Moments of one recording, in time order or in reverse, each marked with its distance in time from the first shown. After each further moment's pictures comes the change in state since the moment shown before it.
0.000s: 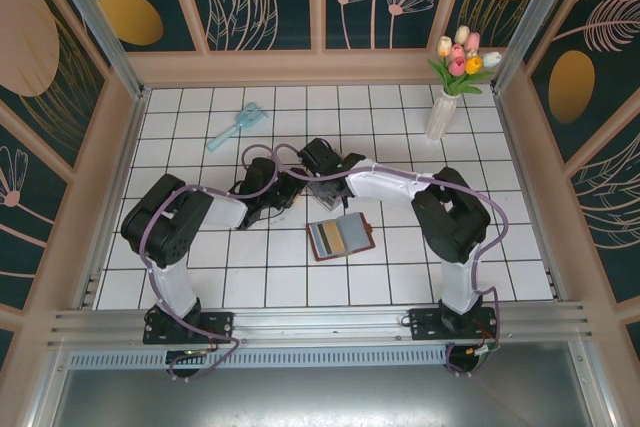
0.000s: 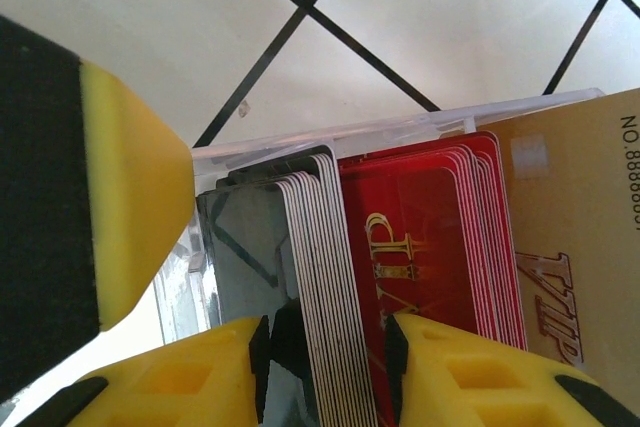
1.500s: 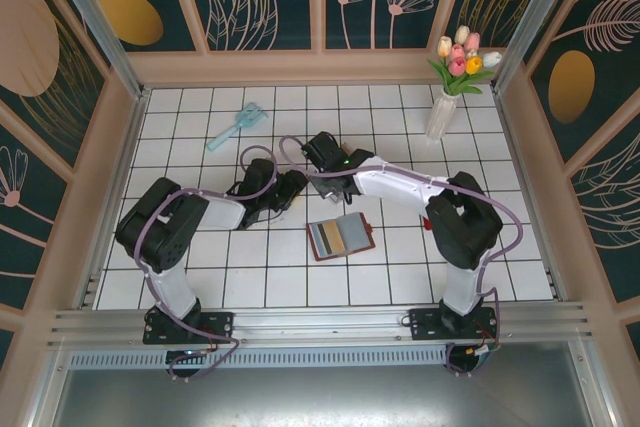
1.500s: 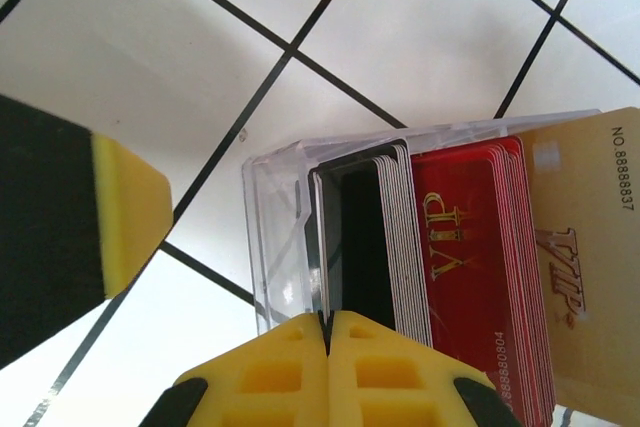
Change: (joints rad) left arm -0.001 -0.060 -0.022 -0.071 -0.024 0.032; right arm -0.010 -0.082 0.003 -0.029 -0.046 0.047
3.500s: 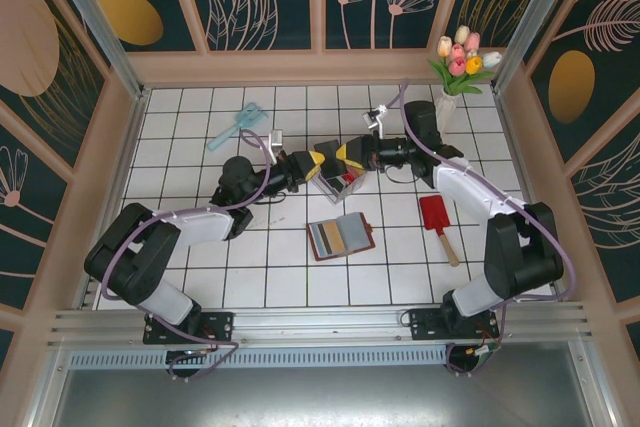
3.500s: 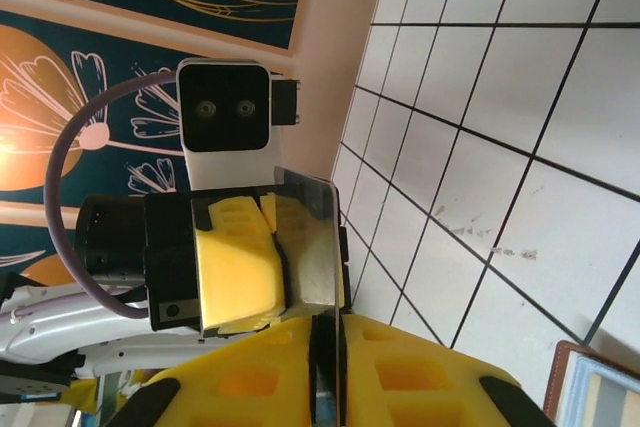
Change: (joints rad) left arm -0.042 -0.215 -0.068 0.568 0.315 -0.197; right arm -0.470 -0.321 -0.297 0.469 -1.344 0.692
